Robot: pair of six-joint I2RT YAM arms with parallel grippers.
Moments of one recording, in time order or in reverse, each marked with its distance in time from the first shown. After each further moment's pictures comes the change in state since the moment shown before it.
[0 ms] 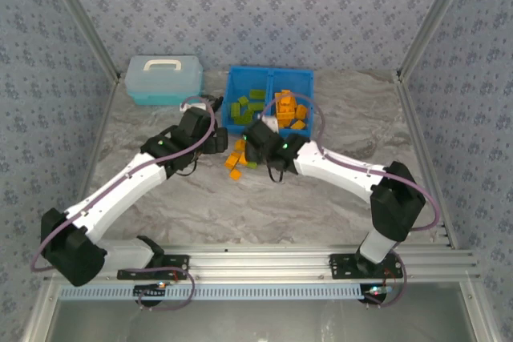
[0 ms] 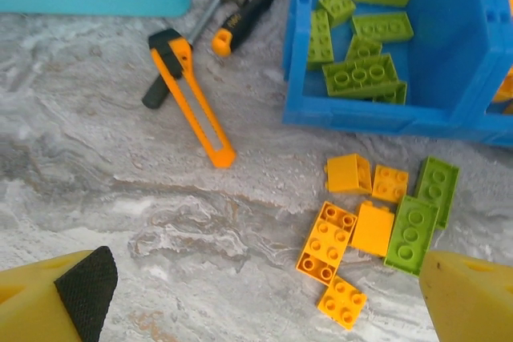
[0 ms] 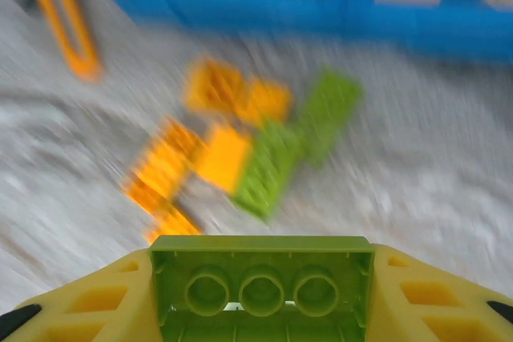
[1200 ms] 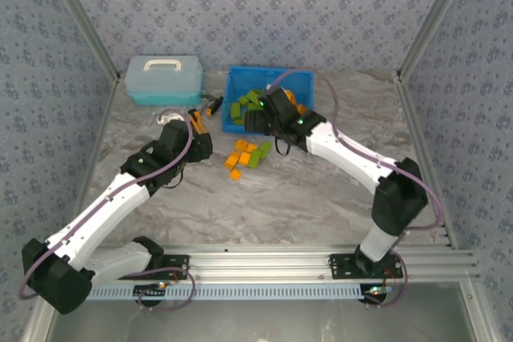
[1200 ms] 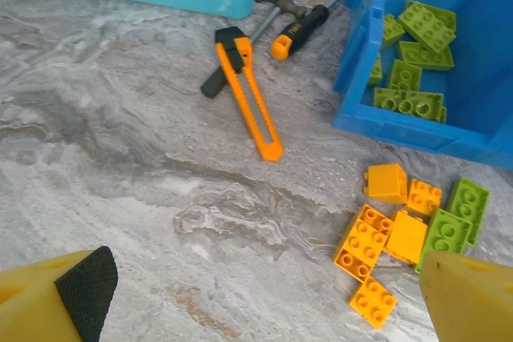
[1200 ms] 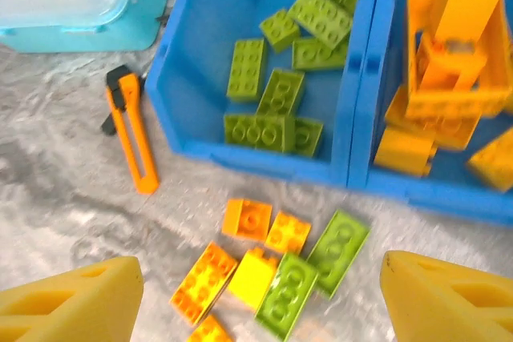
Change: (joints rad) left arm 0.061 -0.180 -0.151 0.015 0.001 -0.060; right arm -0.156 -0.016 0.045 0.092 -0.154 -0.110
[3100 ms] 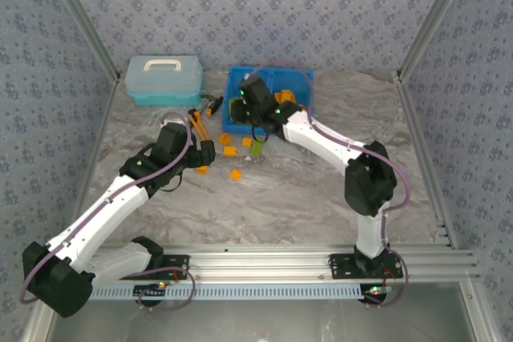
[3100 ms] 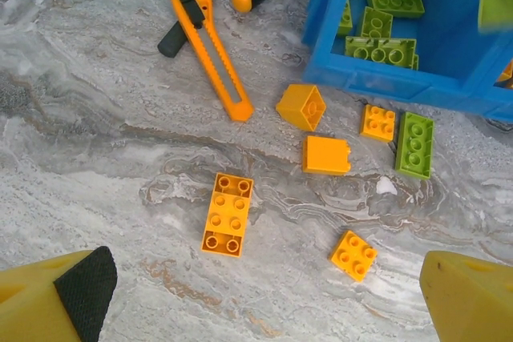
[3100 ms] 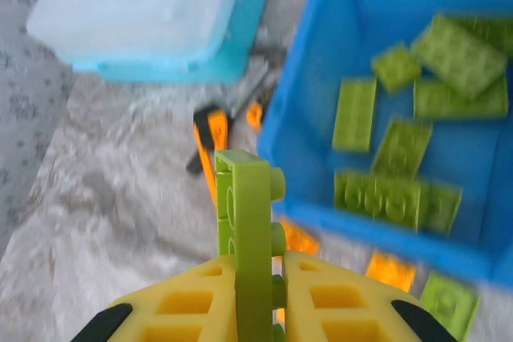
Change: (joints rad) left arm 0.030 -0.021 -0.042 -0.002 0.140 0.037; right arm 0.008 0.311 0.365 0.073 -0.060 -0.020
